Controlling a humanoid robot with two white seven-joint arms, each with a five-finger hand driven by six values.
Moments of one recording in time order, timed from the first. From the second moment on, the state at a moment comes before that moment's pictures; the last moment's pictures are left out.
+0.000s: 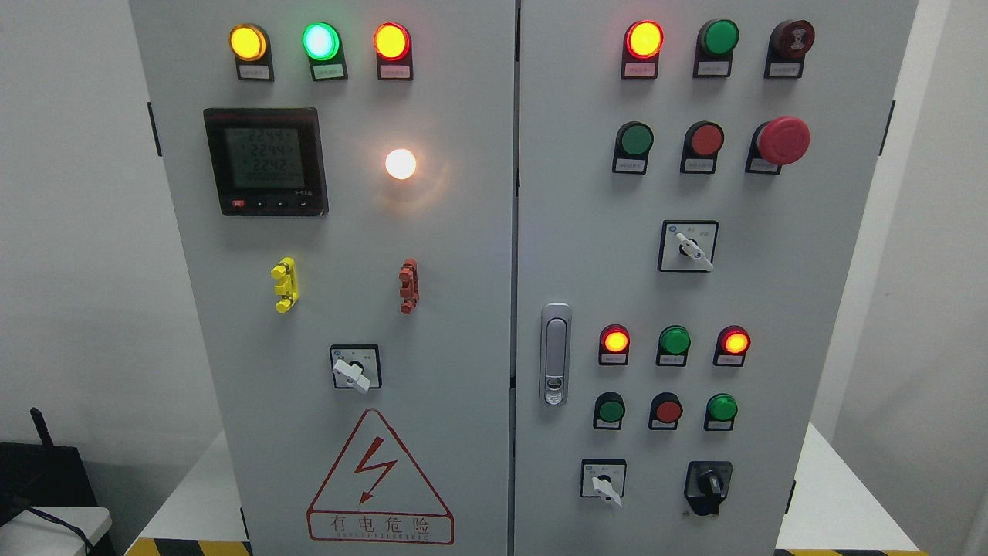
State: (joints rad) left arm 0.19 -0.03 0.30 -1.43 -0.04 -0.62 0.16; right arm 0.06 0.12 0.06 -0.14 0.00 0.05 0.14
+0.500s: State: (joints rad) left arm 0.30 0.01 0.53 -0.88 -0.01 -0.69 -0.01; right arm 0.06 0.12 0.06 -0.14 0.00 0.05 0.14
